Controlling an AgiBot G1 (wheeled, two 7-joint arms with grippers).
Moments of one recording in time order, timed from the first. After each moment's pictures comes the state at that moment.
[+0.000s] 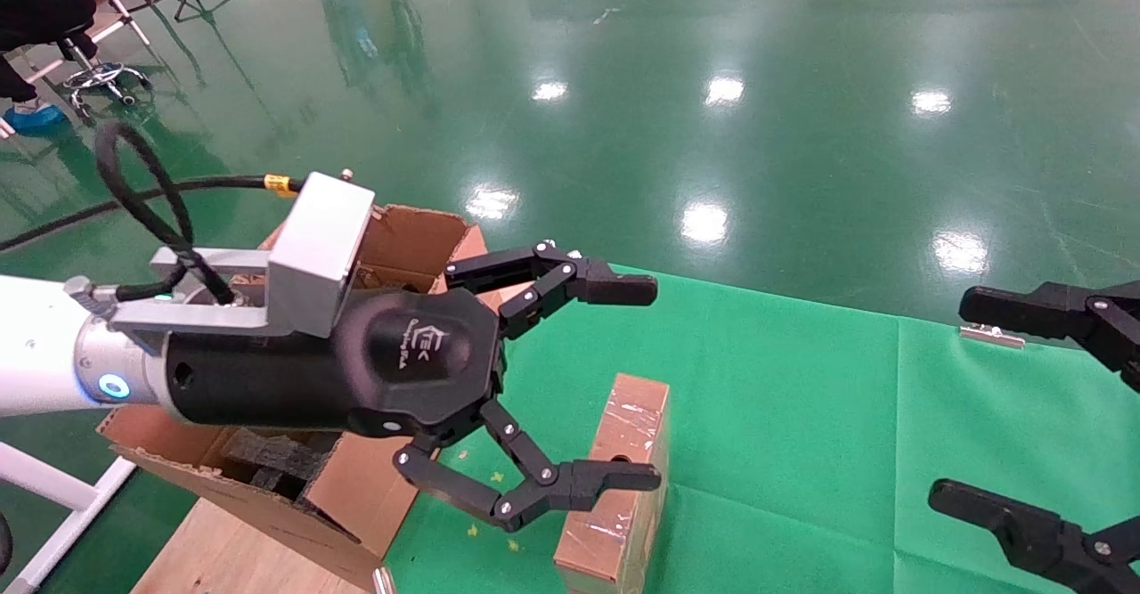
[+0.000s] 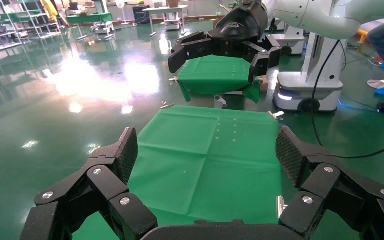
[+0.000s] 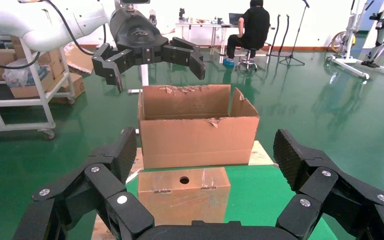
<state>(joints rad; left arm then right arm) -1.08 0.61 0.28 -1.28 0.73 1.50 -0.19 1.08 -0.58 -0.34 1.24 -0.68 -1.45 0.15</state>
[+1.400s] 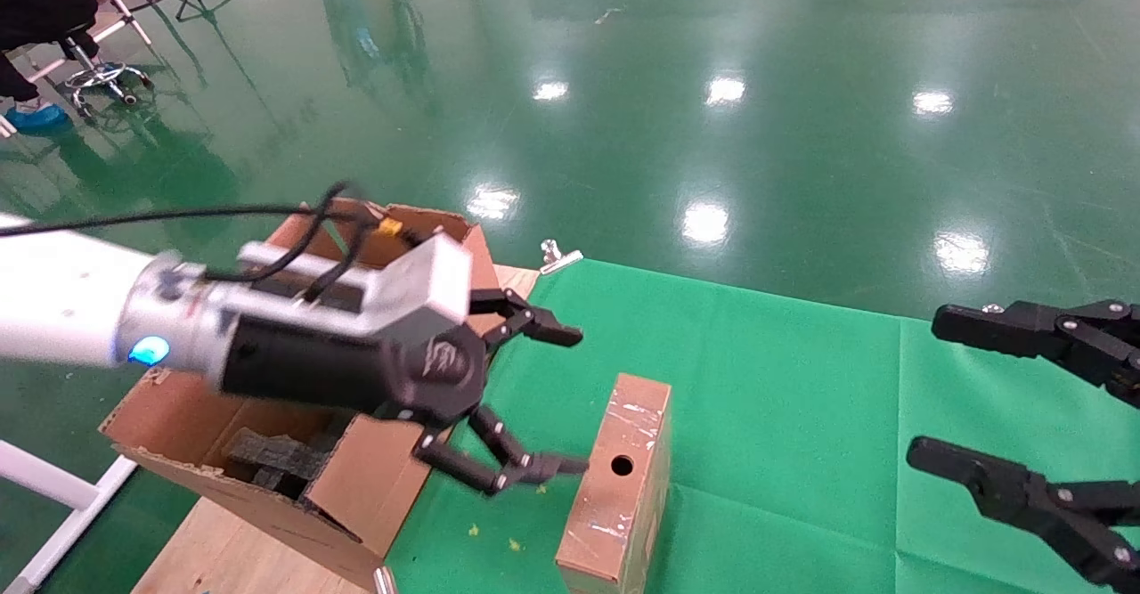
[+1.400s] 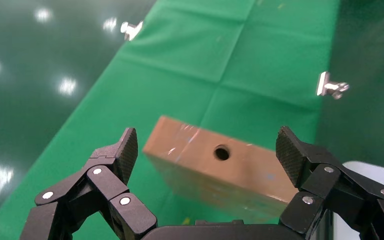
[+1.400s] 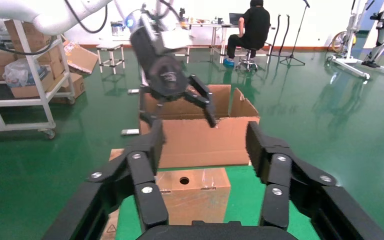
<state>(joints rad) -1.40 0.62 0.50 -1.35 1.27 1.52 -0.54 1.08 -0.58 -0.34 1.24 -0.68 -1.45 0.15</state>
